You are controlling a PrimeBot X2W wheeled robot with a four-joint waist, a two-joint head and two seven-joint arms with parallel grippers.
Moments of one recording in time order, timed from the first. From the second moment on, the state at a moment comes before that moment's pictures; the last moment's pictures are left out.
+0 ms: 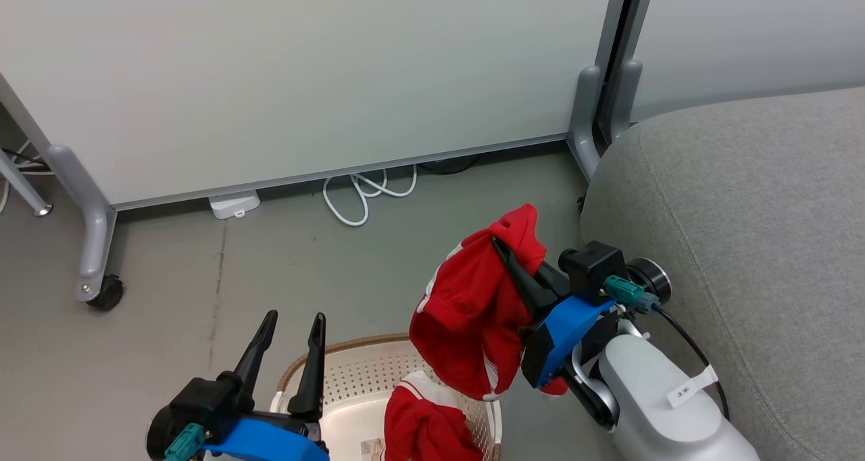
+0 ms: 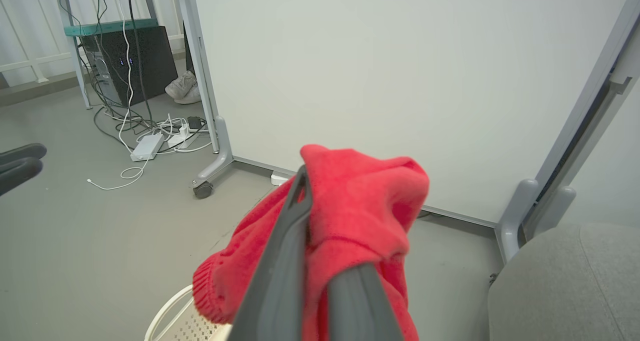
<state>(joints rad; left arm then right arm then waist) -0.04 0.14 -0.26 0.26 -0.37 -0.12 -0.26 -0.55 -0.05 0.49 0.70 0.26 0.13 -0.25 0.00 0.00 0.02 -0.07</state>
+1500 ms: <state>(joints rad) -0.11 0.20 -0.33 0.23 -0.32 -0.13 -0.26 -0.51 -0.05 0.42 0.58 0.25 0.13 -0.26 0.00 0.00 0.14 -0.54</state>
